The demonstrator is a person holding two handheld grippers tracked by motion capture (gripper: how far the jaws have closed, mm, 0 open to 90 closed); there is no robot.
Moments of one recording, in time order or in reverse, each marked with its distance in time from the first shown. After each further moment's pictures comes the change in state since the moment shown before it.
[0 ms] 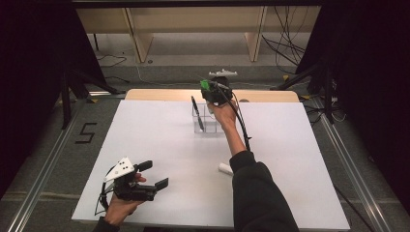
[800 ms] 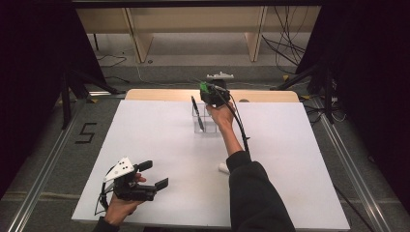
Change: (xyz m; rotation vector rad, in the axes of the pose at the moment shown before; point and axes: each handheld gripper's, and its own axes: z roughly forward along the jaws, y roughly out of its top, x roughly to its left) left arm 0.000 0.000 0.000 -0.002 -0.004 -0.001; right arm 0.003 -0.009 0.014 0.010 -0.025 0.007
